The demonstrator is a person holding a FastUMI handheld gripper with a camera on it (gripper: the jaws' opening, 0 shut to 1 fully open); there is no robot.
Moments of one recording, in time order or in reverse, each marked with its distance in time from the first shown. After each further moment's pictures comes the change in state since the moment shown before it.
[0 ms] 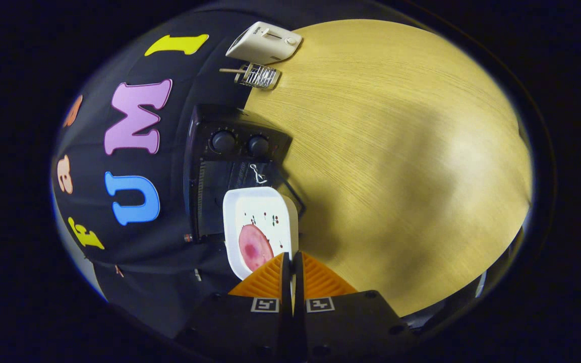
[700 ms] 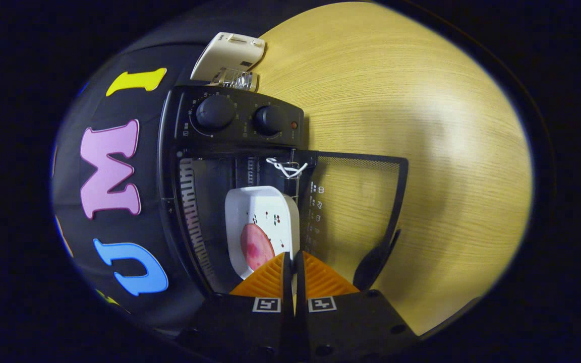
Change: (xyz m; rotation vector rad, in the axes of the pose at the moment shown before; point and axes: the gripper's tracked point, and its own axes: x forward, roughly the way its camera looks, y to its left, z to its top) arm 0.142 0.087 -0.009 0.359 -0.279 -0.014
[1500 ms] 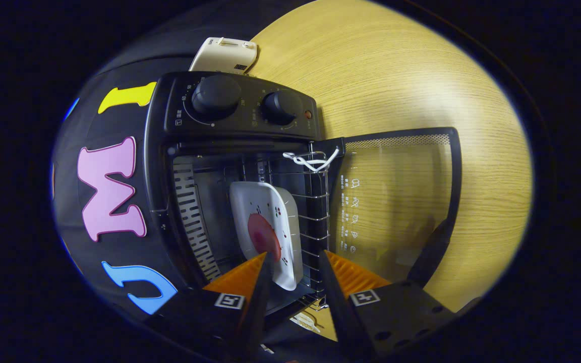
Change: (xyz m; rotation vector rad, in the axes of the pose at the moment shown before) arm 0.018 0.022 -0.013 0.089 -0.011 0.026
